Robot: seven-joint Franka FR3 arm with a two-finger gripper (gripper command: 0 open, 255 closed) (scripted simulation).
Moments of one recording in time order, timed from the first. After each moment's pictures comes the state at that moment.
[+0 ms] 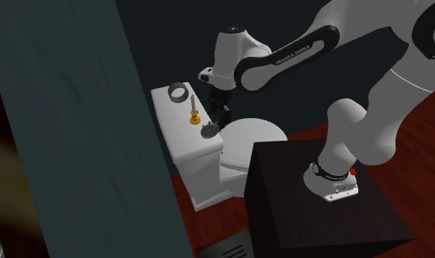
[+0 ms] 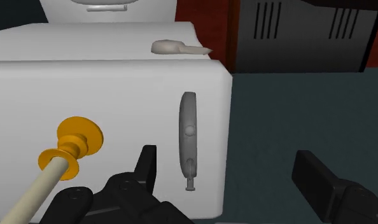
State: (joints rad) arm 0.01 -0.29 -0.36 -2.44 -0.04 2.28 -0.59
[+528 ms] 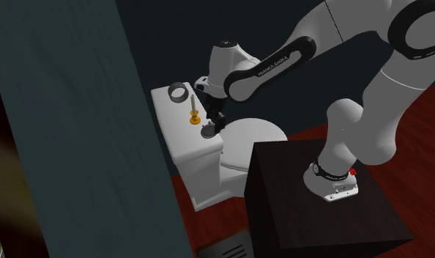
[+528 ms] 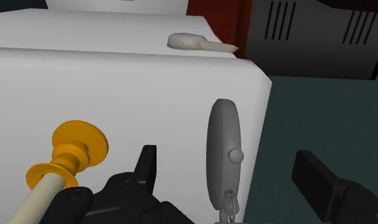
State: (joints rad) arm 0.03 -0.15 -0.41 -2.43 0.02 2.41 -0.73
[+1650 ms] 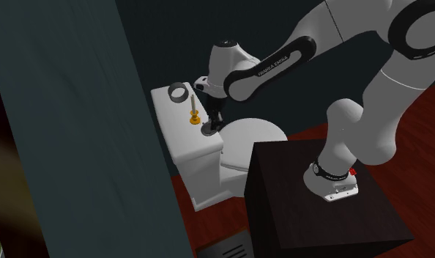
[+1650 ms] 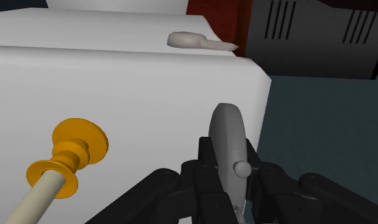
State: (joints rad) arm 0.03 -0.15 -0.41 -2.43 0.02 2.41 -0.72
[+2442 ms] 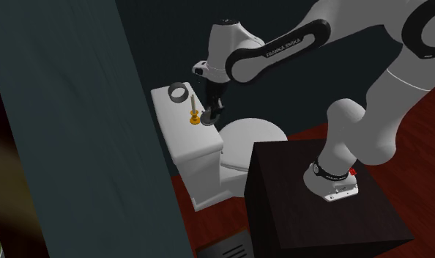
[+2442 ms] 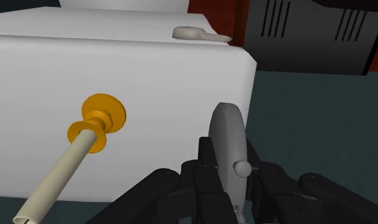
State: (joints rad) arm 0.02 -0.24 -0.39 -2.34 -0.02 2.25 -0.69
